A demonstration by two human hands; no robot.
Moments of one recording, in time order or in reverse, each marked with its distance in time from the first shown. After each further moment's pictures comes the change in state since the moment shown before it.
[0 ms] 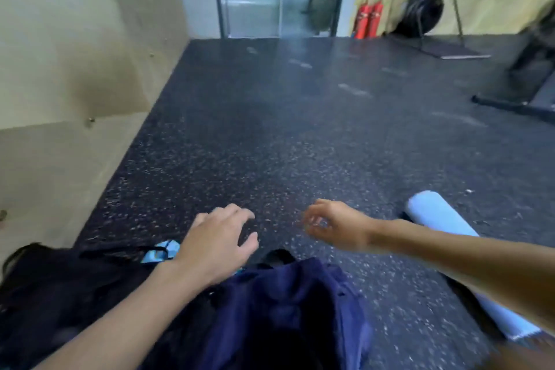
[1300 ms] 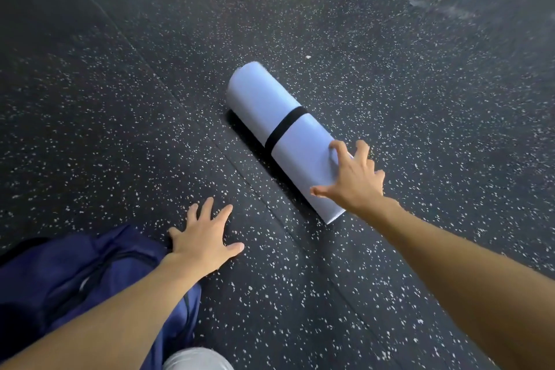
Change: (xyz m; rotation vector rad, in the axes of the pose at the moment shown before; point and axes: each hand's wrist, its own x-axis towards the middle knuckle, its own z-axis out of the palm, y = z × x) left_hand 0.121 0.266 0.354 0.164 -0.561 0.199; right_hand -0.219 0.368 0.116 -0.030 0.344 1.085
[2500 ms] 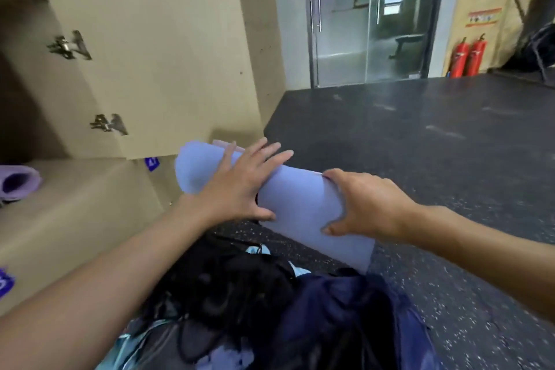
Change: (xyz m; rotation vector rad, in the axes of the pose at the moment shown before) left_hand -0.525 -0.266 -0.257 0.228 0.802 -0.218; right_hand -0.360 -0.386 -0.266 -0.040 0.015 -1.307
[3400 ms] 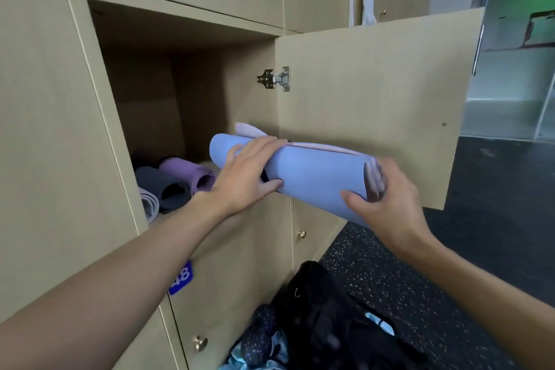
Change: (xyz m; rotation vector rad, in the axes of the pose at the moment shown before) left_hand -0.147 -0.248 -0.072 0.004 0.404 -0.480; right_hand 0.183 -0.229 0.038 0.919 0.450 -0.228
